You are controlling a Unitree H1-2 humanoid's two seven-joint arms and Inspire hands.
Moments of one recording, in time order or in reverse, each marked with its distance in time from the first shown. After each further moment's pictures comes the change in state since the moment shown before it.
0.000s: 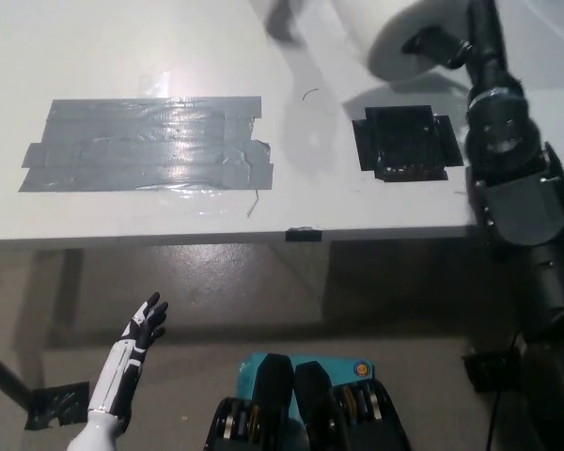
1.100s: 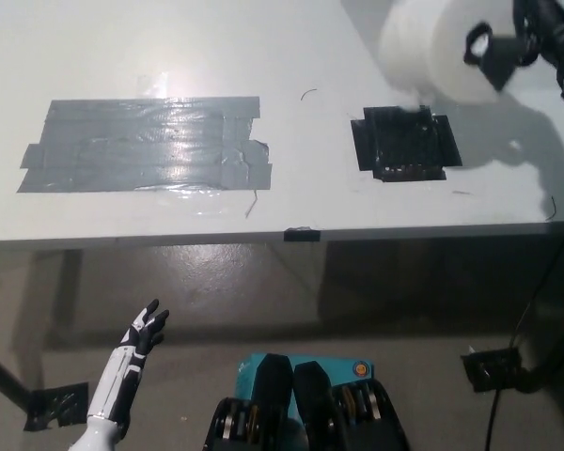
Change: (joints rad) left_arm 0.014 0.001 0.001 -0.001 0.006 0.004 0.000; right_arm -0.020 -0.369 0.478 -0.086 -0.032 0.260 0.390
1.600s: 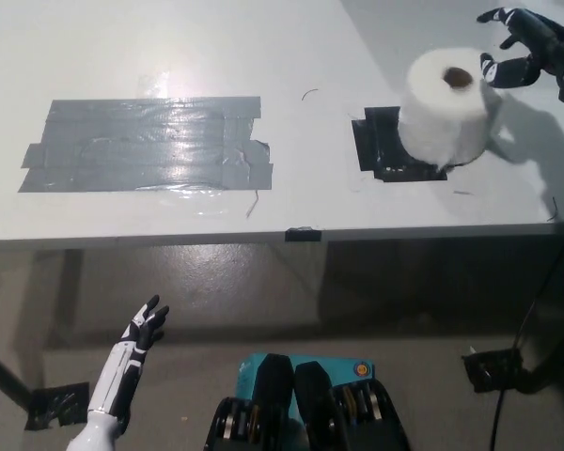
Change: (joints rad) left_arm -0.018 0.002 0.000 0.008 0.001 0.007 0.000; right_arm -0.079 -0.003 0.093 0.140 -0.082 -0.038 0.101
